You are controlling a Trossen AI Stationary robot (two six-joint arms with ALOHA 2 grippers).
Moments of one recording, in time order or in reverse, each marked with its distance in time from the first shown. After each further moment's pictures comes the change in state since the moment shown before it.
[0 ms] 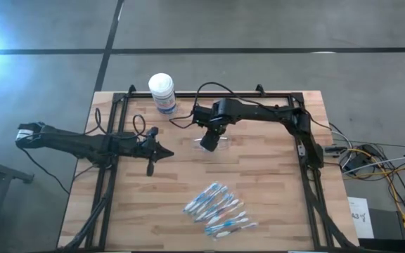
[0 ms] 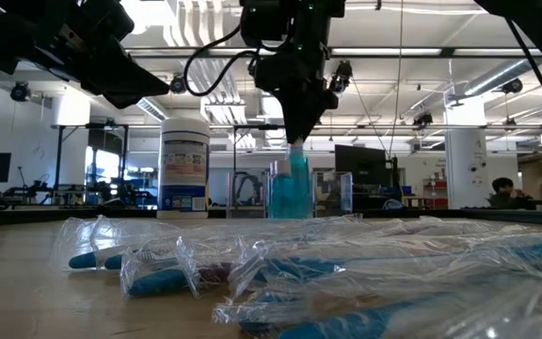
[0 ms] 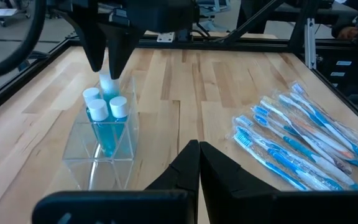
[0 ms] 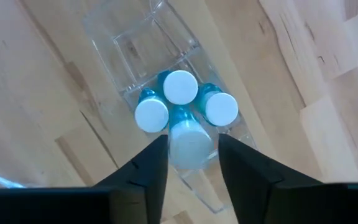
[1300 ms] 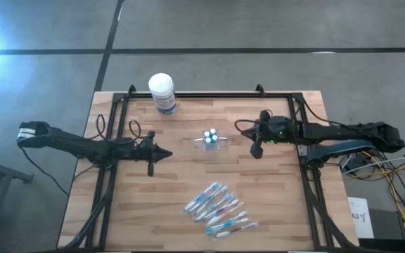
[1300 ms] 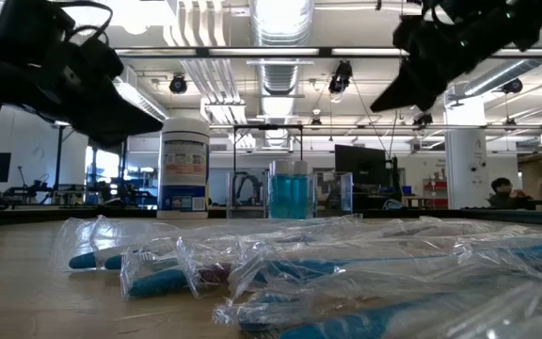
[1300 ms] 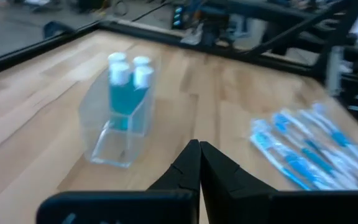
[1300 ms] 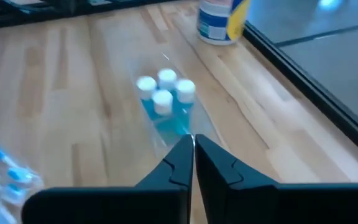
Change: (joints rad) left arm 0.004 0.081 -0.239 0.390 -0.087 -0.175; right arm 0.026 -1.138 -1.413 1.134 0.065 -0.202
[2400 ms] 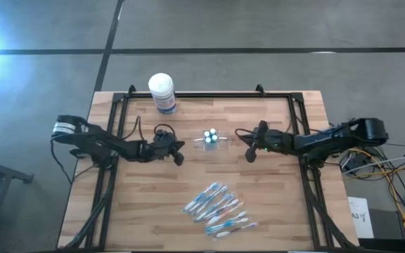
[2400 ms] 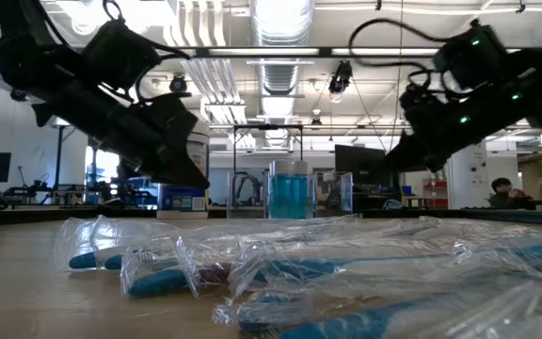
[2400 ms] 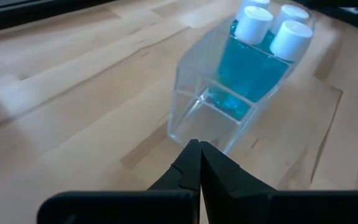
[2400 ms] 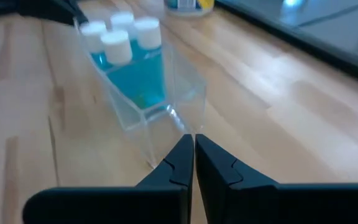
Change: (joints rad) left arm 0.030 0.624 0.299 -0.007 -0.382 -0.293; right arm -0.001 0.332 -0.329 0.716 0.121 0.103
